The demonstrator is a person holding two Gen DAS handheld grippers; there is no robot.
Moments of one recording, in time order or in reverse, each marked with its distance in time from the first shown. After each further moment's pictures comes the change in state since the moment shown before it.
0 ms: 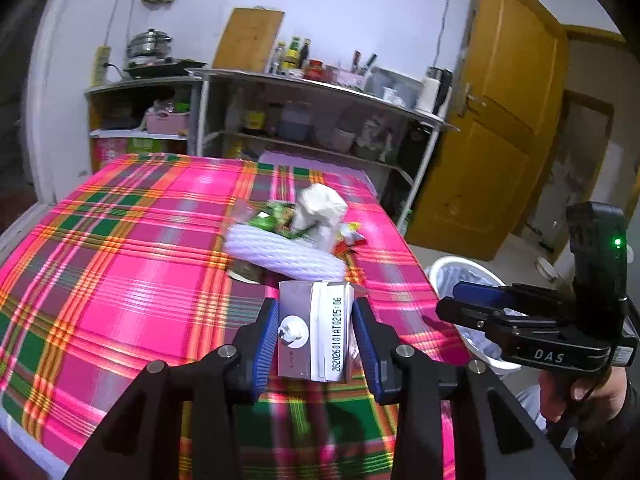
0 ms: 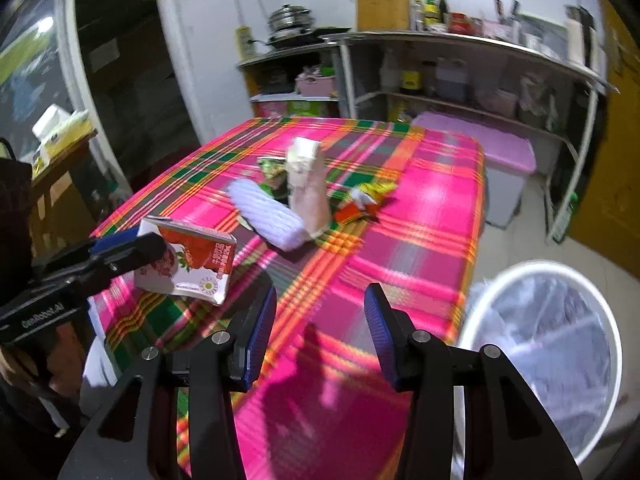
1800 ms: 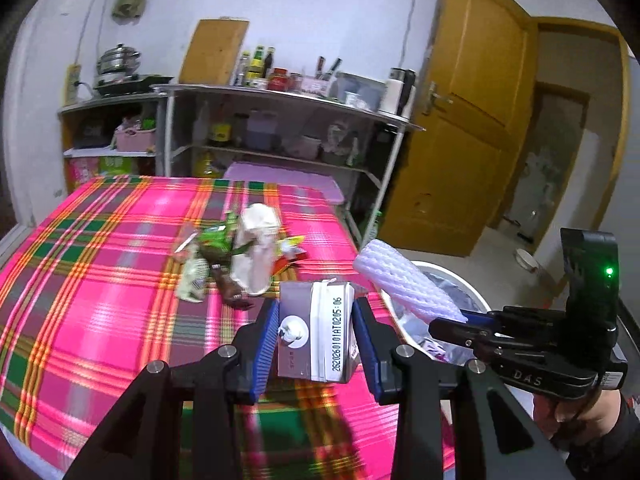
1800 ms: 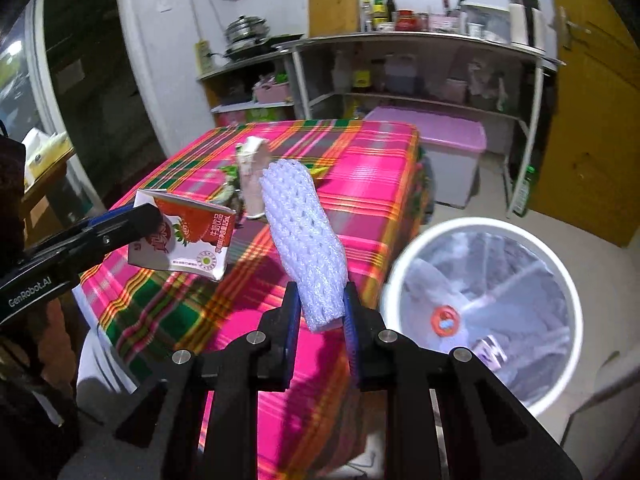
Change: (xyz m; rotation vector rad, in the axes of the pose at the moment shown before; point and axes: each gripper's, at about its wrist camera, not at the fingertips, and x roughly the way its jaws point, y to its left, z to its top) left arm -0.005 -0.058 0.009 0.079 -0.009 -0.094; right arm -0.066 -0.035 -0.042 0.138 -0.020 -0.123
